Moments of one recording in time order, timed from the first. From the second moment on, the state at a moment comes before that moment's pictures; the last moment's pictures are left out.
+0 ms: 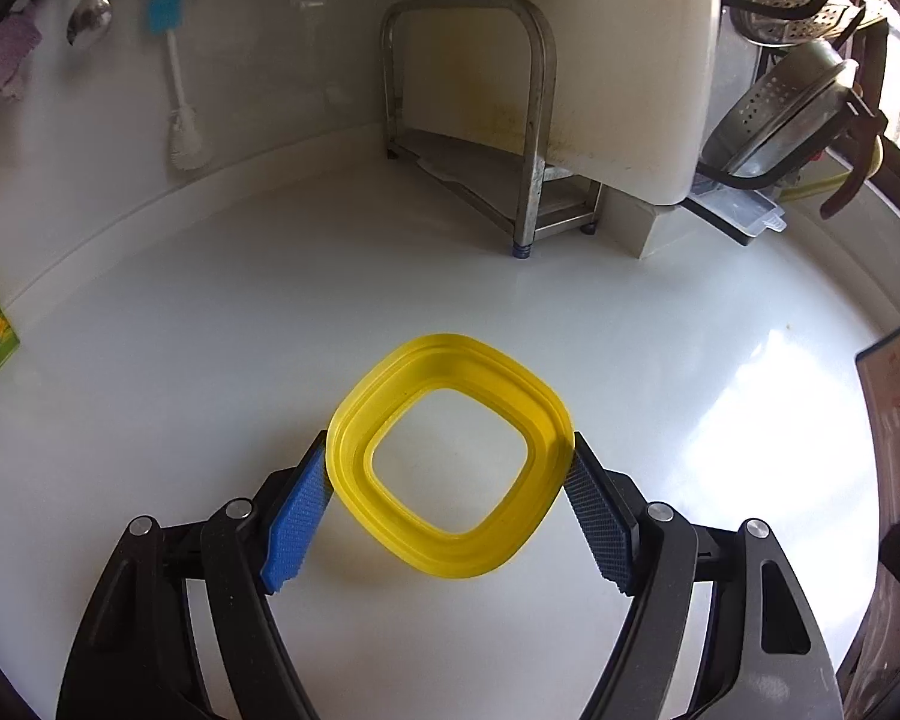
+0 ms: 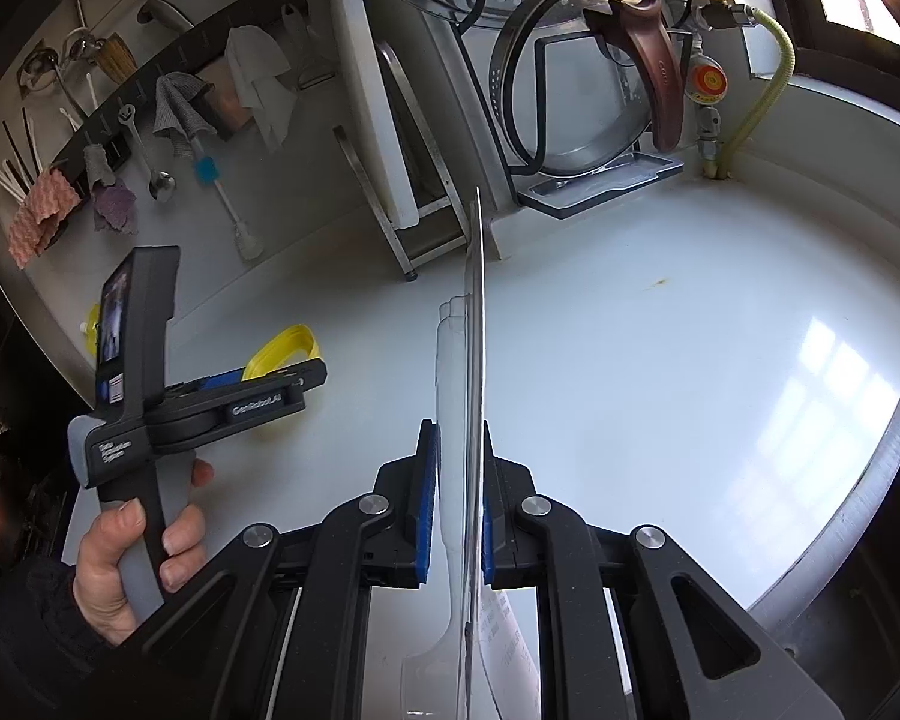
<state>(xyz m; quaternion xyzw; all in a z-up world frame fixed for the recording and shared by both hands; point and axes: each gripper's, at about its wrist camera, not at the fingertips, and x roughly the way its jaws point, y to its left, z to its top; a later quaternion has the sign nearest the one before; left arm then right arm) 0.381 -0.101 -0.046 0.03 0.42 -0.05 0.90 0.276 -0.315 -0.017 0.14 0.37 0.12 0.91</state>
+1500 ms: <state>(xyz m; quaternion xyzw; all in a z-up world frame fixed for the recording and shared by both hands) -0.017 -0.004 -0.043 0.05 0.36 -0.07 0.93 -0.067 -0.173 -0.054 0.12 0.39 0.13 0.90</state>
